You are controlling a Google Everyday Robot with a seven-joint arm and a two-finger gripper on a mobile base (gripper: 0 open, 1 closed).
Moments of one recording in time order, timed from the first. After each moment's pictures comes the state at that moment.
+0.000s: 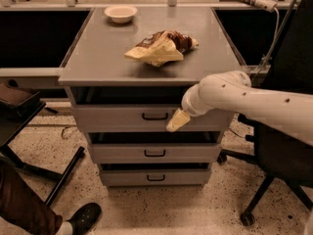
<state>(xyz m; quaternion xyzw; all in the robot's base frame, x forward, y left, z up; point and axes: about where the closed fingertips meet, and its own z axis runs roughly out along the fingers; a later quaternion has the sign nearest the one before) 0.684 -0.103 0.692 -0.50 0.80 -0.02 0.34</state>
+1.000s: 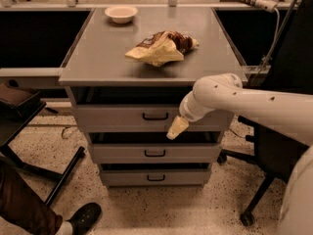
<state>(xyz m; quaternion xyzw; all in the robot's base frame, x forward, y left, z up) 0.678 -0.103 0.645 -0.52 0.81 0.00 0.28</state>
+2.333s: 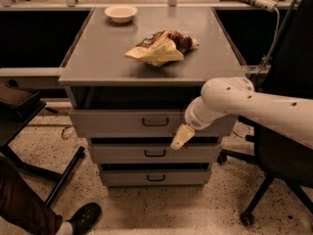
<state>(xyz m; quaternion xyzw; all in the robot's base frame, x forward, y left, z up) 0.627 -0.106 0.652 -0.53 0.81 0.03 0.25</state>
